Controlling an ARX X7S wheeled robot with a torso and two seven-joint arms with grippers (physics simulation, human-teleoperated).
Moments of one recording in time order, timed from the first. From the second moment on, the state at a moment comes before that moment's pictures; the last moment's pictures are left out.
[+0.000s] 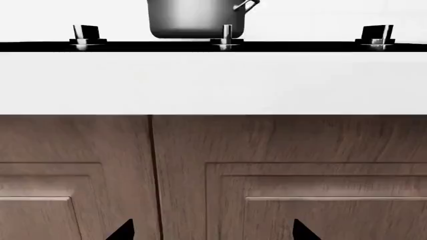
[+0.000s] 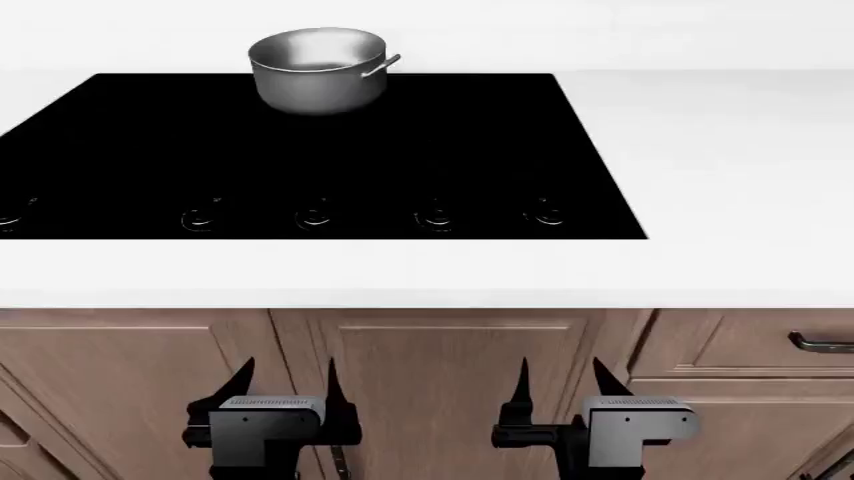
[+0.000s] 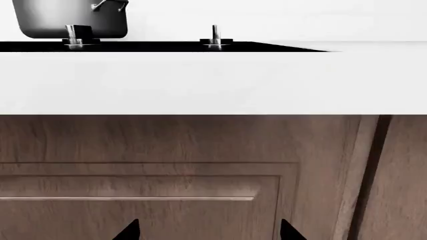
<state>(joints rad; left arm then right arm) 0.00 0.00 0.00 0.00 0.00 0.00 0.00 0.00 0.00 0.00 0.00 0.00 0.00 0.00</state>
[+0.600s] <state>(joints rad) -0.01 -0.06 0.07 -0.01 -0.06 -0.01 -0.07 0.00 0.06 -0.07 0.01 0.06 0.00 0.07</state>
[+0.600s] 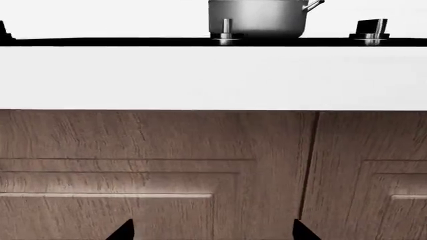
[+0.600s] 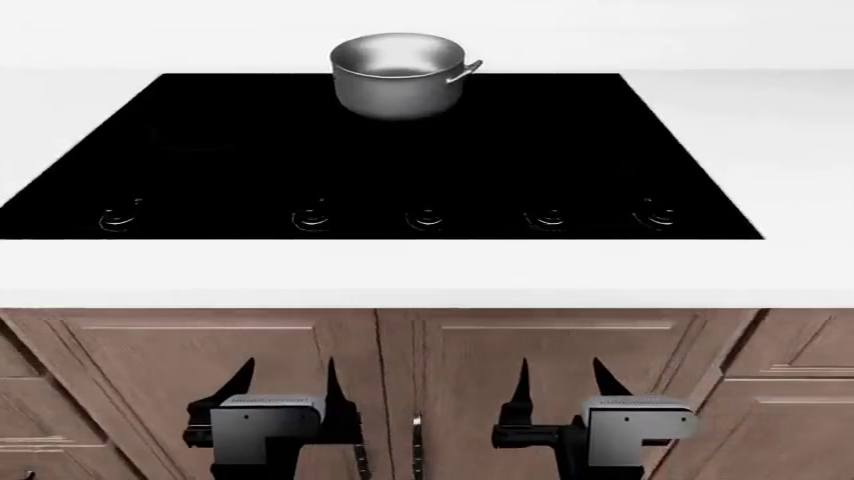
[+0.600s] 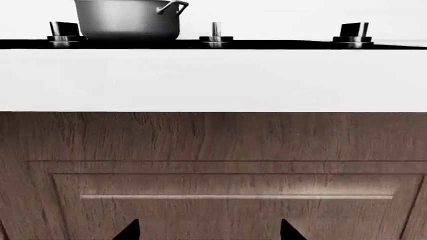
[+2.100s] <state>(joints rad) -0.02 -0.13 0.15 -0.02 -0.15 0.00 -0.16 0.02 0.13 -0.16 0.02 0.12 -0.01 0.16</state>
